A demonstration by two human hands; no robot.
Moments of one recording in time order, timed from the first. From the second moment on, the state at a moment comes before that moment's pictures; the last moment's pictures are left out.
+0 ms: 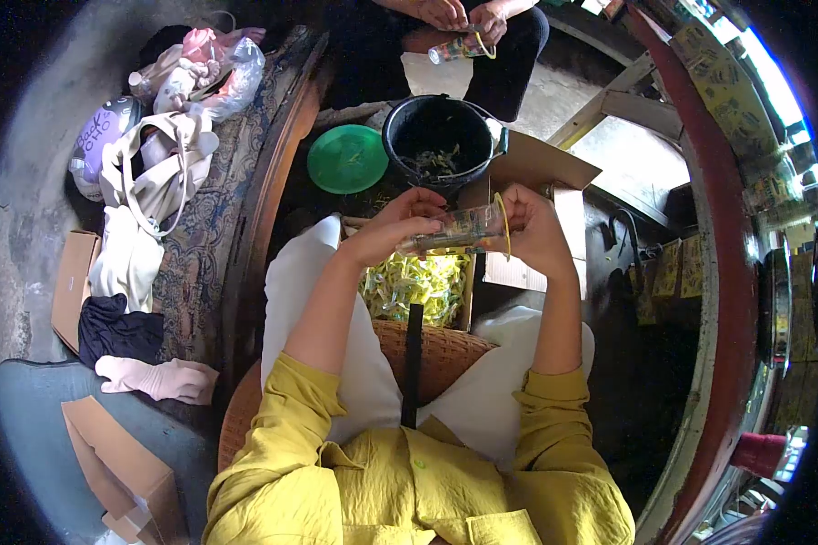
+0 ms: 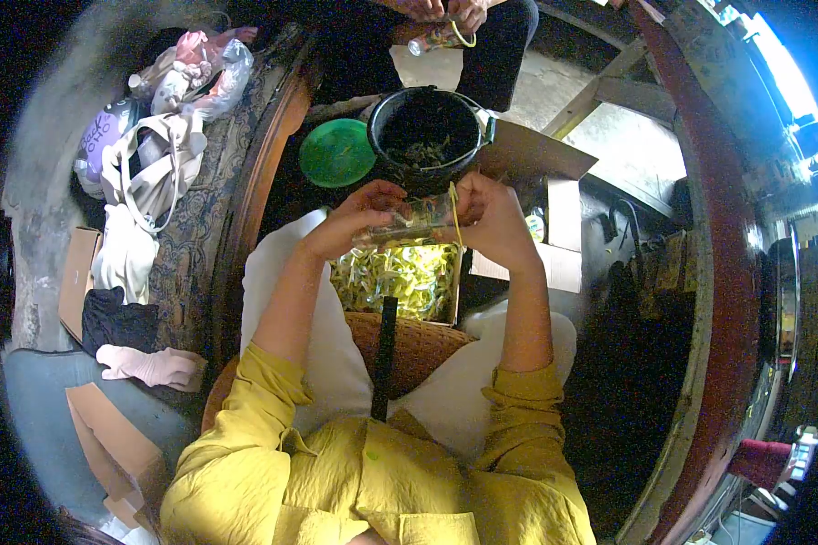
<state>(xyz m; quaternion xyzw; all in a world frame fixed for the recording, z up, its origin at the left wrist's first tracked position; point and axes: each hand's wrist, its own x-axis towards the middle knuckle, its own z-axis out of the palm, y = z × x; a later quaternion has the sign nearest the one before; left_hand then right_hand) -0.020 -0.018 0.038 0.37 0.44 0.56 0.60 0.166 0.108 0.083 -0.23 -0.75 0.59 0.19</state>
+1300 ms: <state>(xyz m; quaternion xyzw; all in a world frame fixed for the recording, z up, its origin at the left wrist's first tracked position) -0.060 -0.056 0.057 0.41 0.50 0.57 0.52 0.184 0.096 0.111 -0.27 -0.76 0.52 0.28</state>
